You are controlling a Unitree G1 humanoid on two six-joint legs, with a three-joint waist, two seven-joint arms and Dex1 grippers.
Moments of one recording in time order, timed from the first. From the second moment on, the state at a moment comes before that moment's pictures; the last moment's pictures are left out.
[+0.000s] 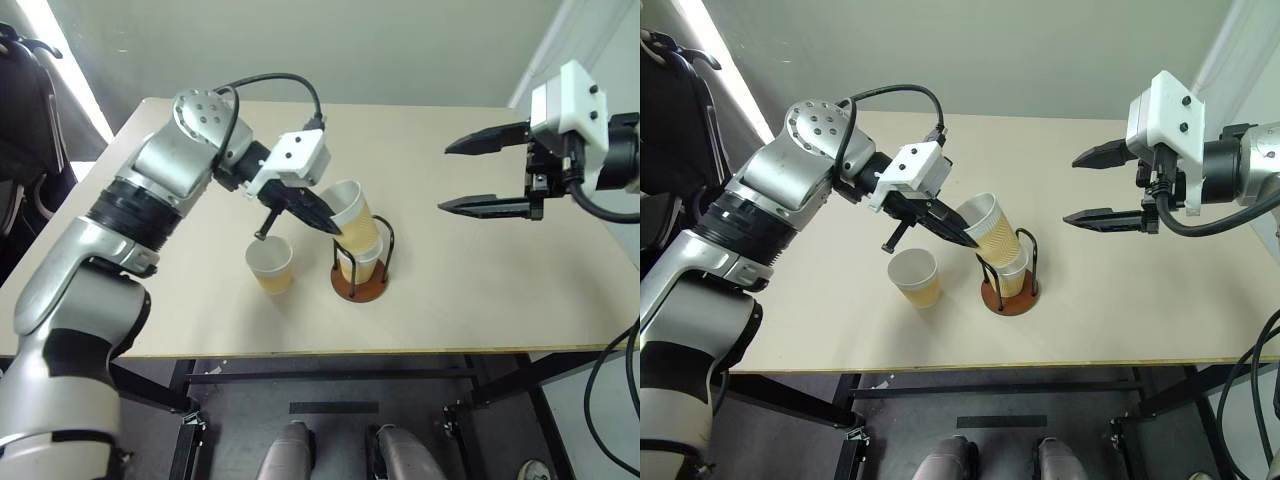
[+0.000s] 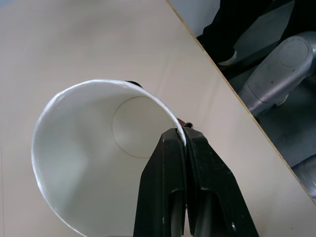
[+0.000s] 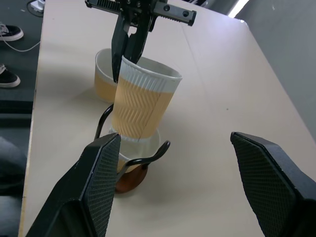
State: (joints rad) left arm -1.36 0.76 -0.68 0.49 -0.45 0.05 -1.58; right arm -0.95 -1.03 0.02 -0.25 0.46 0.68 1.27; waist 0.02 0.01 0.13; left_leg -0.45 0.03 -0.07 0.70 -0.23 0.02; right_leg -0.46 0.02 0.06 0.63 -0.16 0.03
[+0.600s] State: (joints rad) left arm -1.36 0.72 -0.67 0.56 -0.36 -0.04 -1.58; right arm -0.92 -1.03 0.02 -0.24 0.46 0.67 1.26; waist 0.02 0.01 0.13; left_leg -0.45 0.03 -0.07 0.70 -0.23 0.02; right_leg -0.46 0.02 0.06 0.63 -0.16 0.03
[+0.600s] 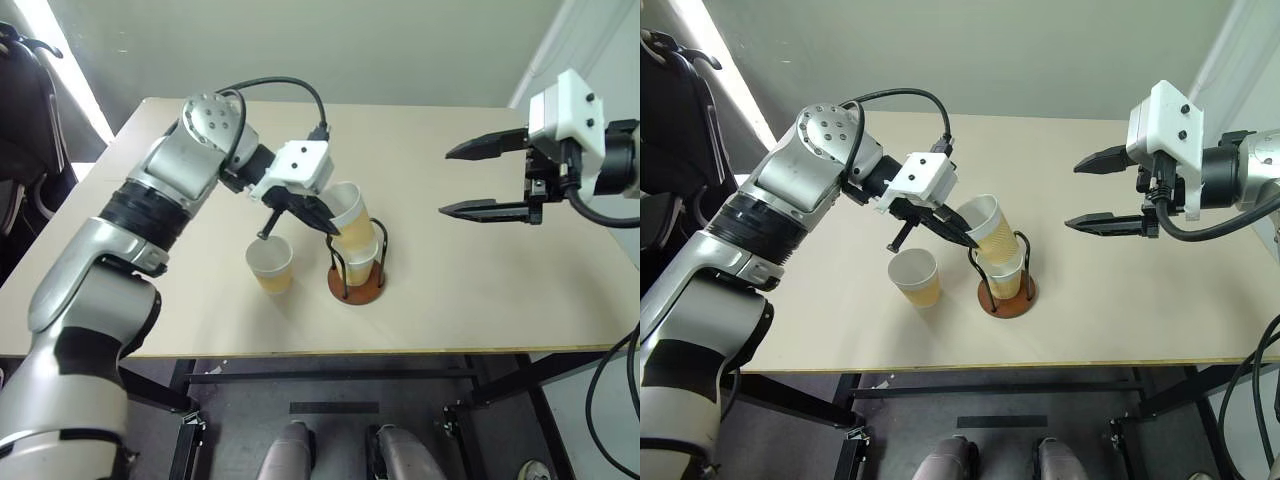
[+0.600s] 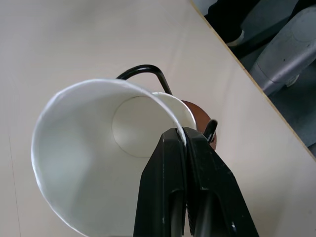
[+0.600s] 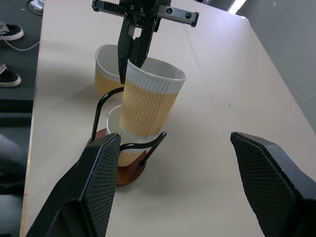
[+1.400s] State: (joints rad) left arm -1.35 0.72 -0.65 0.58 -0.34 -0.03 -1.58; right arm -0.91 -1.04 0.02 -0.24 0.45 0.65 1.25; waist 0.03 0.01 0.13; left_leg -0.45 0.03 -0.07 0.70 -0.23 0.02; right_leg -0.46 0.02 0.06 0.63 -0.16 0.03
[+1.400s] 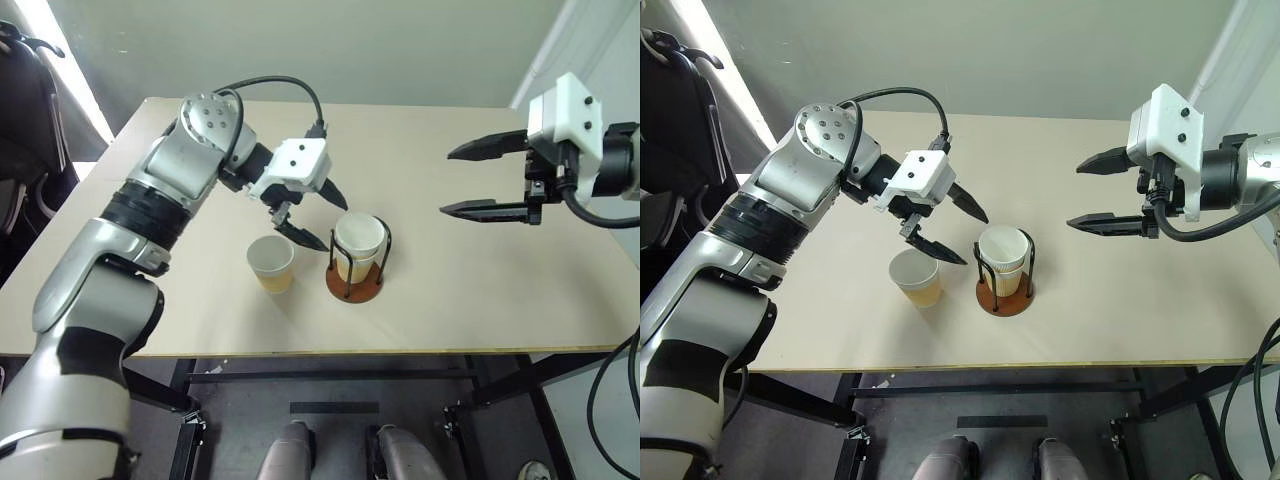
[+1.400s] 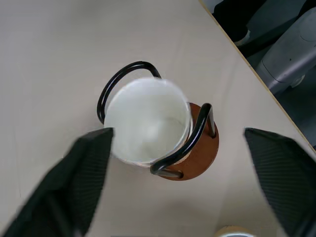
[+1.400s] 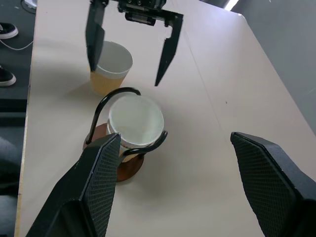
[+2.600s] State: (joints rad) left arm -1.18 1.10 -0.60 0.22 -0.32 0.03 -1.58; right arm -0.91 -1.00 0.03 -0.29 0.59 0.77 1.27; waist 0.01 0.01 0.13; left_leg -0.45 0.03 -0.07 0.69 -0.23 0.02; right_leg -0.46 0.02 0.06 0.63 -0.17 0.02
